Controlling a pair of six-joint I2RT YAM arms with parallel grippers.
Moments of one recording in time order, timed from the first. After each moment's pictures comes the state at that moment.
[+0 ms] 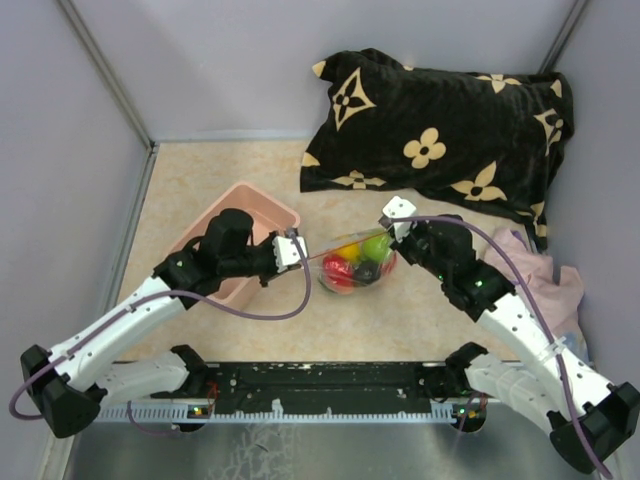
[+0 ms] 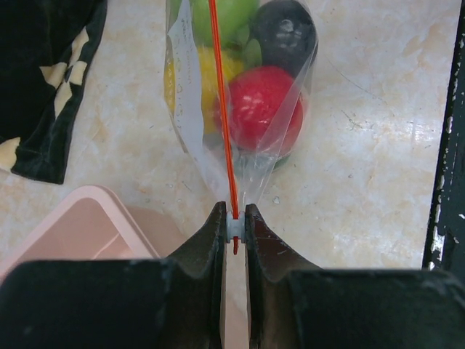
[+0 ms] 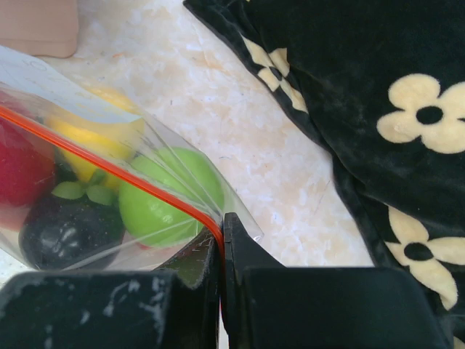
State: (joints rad) left arm -0.76 1.03 0.95 -0.47 0.35 0.54; right arm 0.56 0.83 0.77 -0.32 0.02 -0.43
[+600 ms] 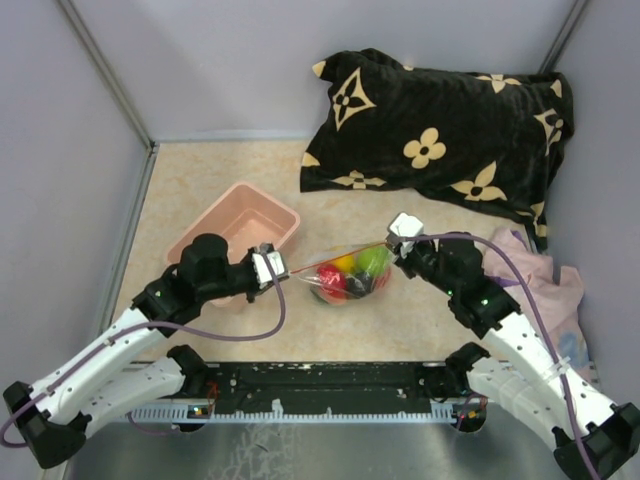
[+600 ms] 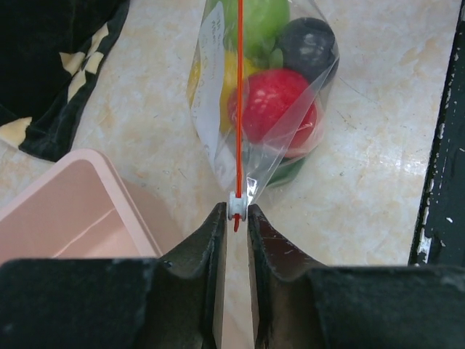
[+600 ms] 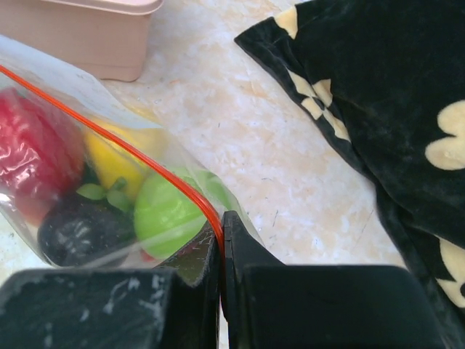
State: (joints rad) left arm -0.76 0.78 0.76 -0.39 0.34 0.46; right arm 0.55 0.69 0.63 -0.23 -0.15 -0.38
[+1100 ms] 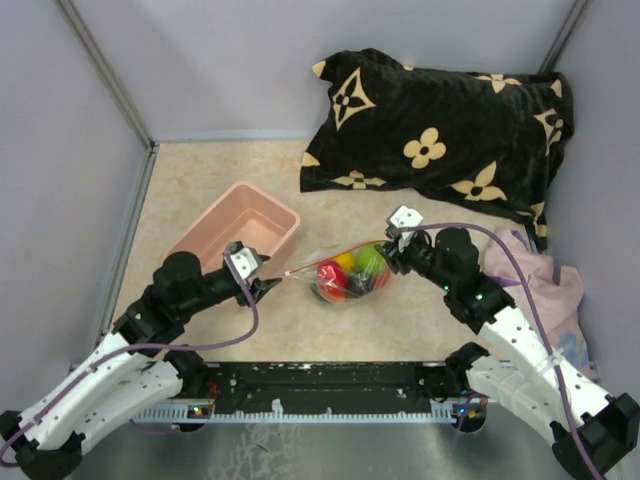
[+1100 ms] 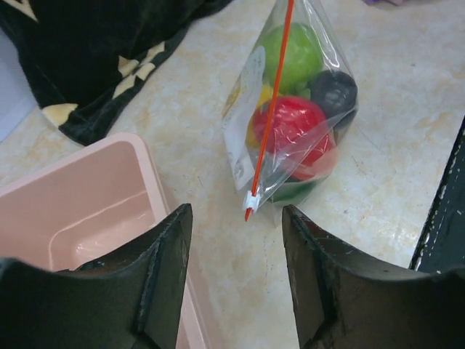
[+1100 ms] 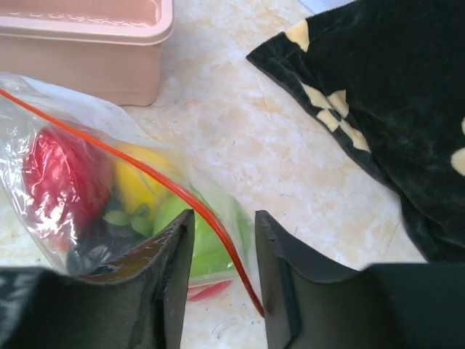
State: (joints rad) left arm -0.76 0.62 0.67 -0.31 0.23 0.28; right arm 0.55 0.74 0.63 -0.14 -0.19 -0.29
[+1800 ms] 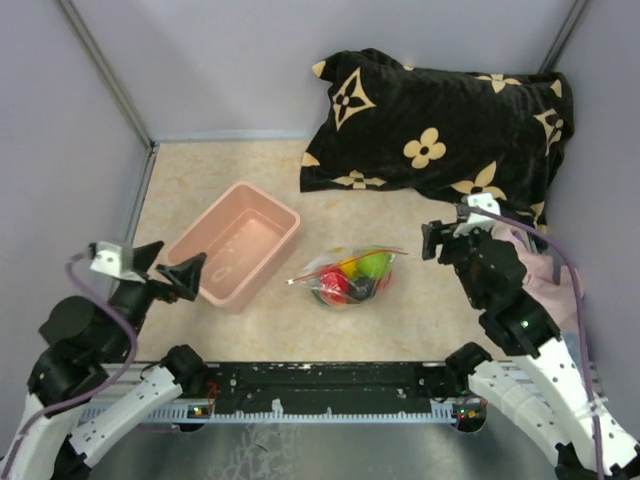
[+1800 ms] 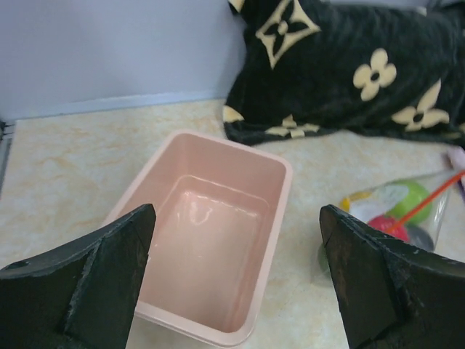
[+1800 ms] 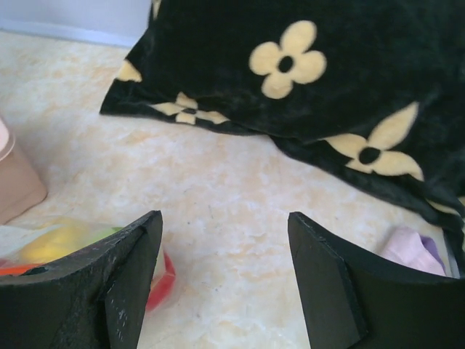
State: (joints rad) left arm -0.76 0.30 0.92 -0.59 -0.38 -0.10; right arm 0.54 0.58 0.81 -0.37 0.34 0.01
